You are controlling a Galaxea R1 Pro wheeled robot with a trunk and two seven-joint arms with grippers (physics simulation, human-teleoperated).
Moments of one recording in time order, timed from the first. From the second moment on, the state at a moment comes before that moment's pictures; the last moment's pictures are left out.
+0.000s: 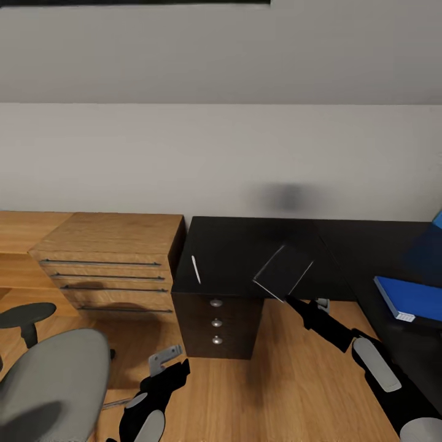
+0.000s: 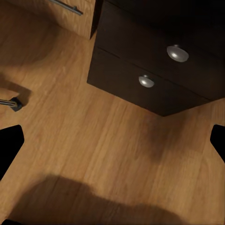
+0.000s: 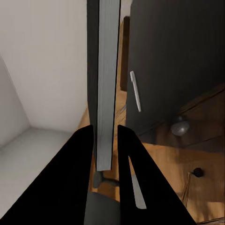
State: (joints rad) left arm -0.12 -0.02 -0.40 -1.47 0.68 0.39 0.71; right arm -0.48 -0.27 0.04 -0.96 -1.18 0.62 0.59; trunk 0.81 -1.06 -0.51
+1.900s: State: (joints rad) left arm -0.12 -0.02 -0.49 -1.37 0.68 0.38 0.71; right arm -0.49 -0.25 -0.44 -0.96 -1.32 0.62 0.15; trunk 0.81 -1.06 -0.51
